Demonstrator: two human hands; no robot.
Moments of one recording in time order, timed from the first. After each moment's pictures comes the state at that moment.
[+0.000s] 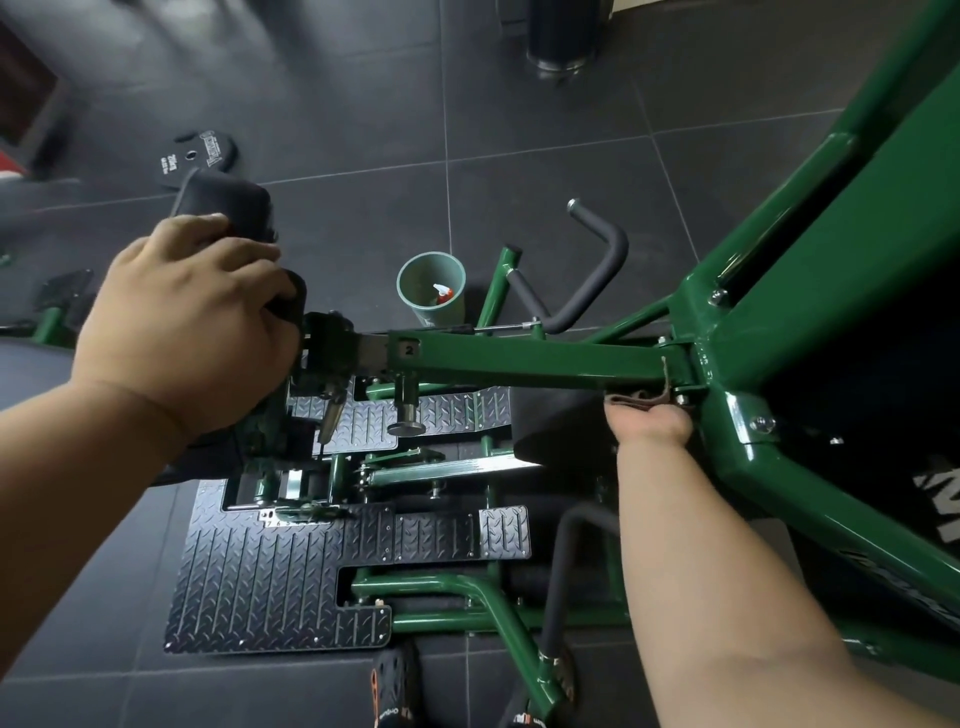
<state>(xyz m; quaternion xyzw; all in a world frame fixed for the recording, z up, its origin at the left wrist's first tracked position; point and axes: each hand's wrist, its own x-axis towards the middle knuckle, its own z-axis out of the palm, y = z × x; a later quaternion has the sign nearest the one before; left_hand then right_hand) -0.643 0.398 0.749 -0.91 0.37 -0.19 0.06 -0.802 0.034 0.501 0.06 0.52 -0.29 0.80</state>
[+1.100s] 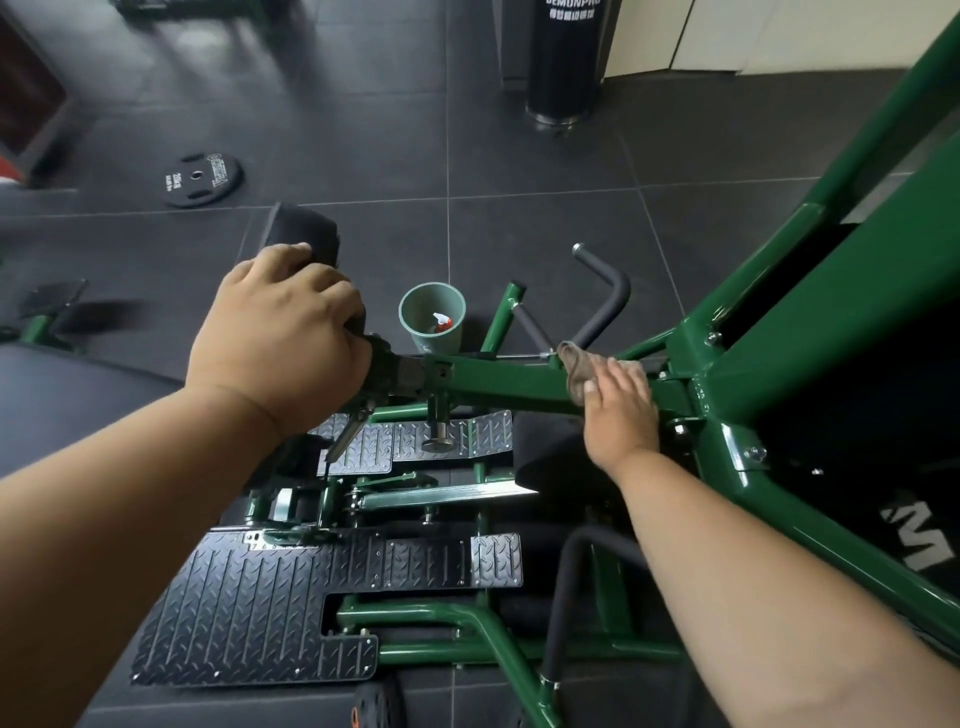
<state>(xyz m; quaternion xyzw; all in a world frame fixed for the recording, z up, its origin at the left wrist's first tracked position) -0.652 0.392 0.759 -0.92 0.34 -0.17 0.03 -0.791 0.067 0.526 -0.92 0.31 -0.01 0.22</state>
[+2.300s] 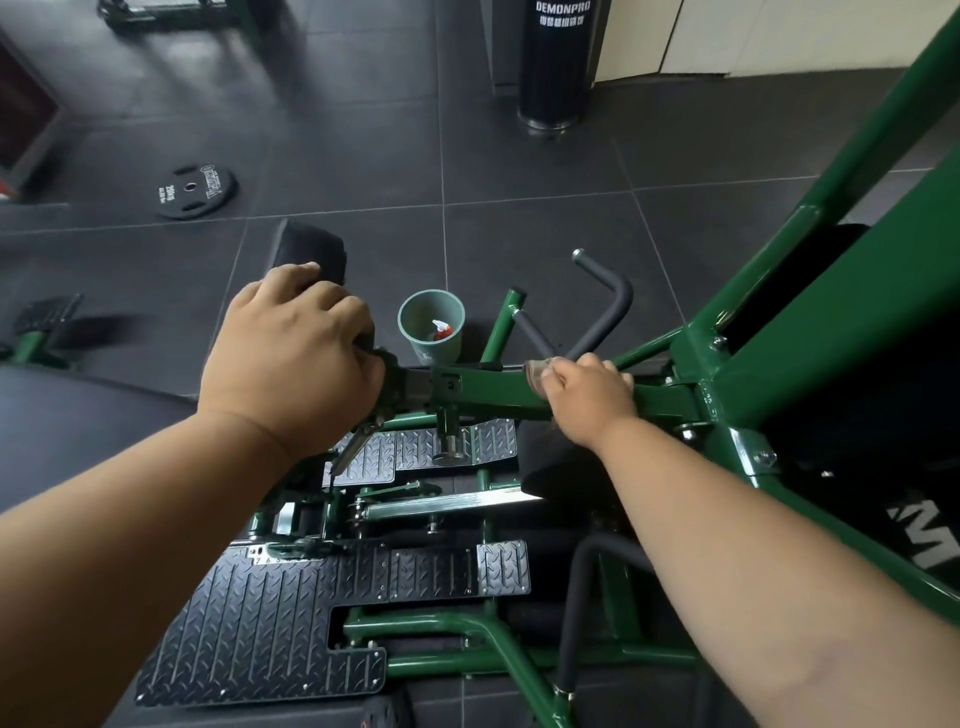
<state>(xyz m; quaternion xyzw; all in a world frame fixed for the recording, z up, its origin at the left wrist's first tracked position) -0.650 0.395 0.757 -0.92 0.35 -0.17 0.01 -0.738 0.098 0.575 -0.95 0.27 0.03 0.16</state>
